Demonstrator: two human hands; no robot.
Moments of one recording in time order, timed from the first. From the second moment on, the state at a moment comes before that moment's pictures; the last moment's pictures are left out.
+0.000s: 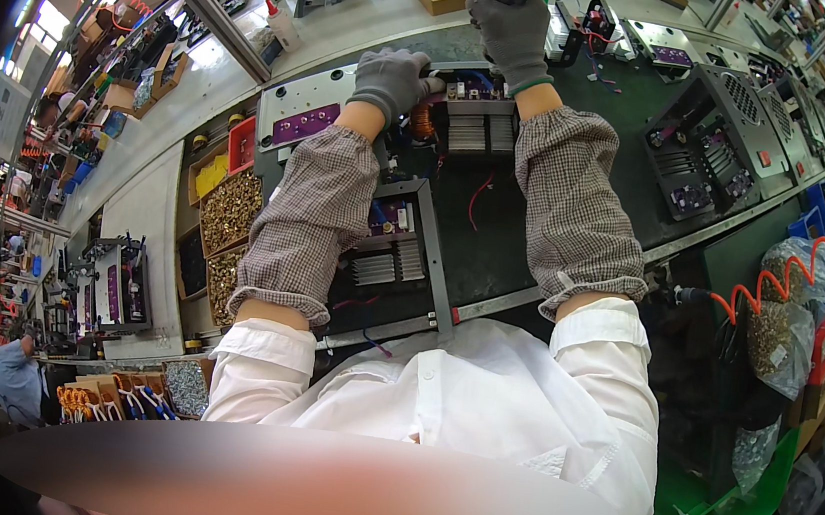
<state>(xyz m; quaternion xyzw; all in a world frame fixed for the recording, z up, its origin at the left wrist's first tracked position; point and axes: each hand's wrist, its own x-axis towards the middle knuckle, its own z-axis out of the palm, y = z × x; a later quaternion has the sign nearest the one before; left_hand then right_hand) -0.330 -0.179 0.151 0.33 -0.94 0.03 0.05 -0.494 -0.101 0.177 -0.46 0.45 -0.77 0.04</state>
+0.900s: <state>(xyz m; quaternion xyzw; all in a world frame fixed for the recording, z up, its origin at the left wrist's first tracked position) 0.047 -0.238 0.017 0.70 -0.71 -0.05 -0.08 -0.397 0.091 0.070 -0.36 0.44 -0.78 0.26</state>
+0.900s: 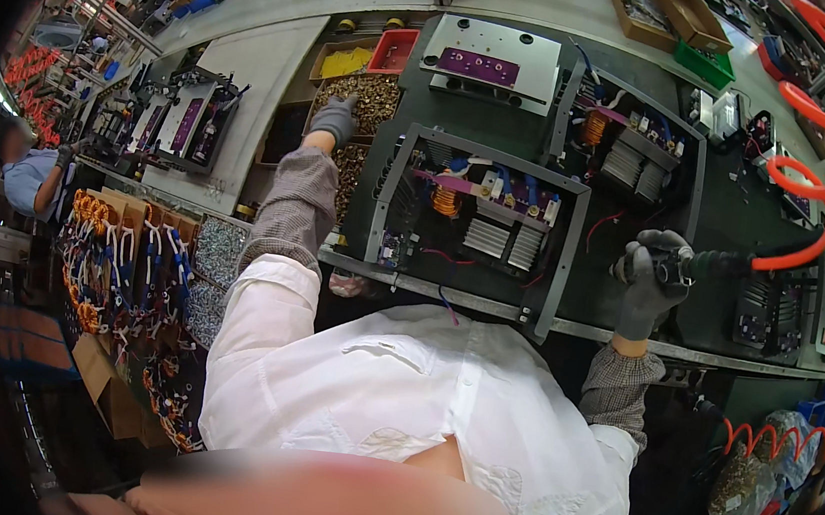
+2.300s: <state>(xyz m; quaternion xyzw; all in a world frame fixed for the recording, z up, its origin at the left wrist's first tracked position) -0.208 -0.067 0.164 0.15 -0.90 -0.04 0.42 -0.369 0.045 0.207 -0.48 -0.04 -0.85 0.19</state>
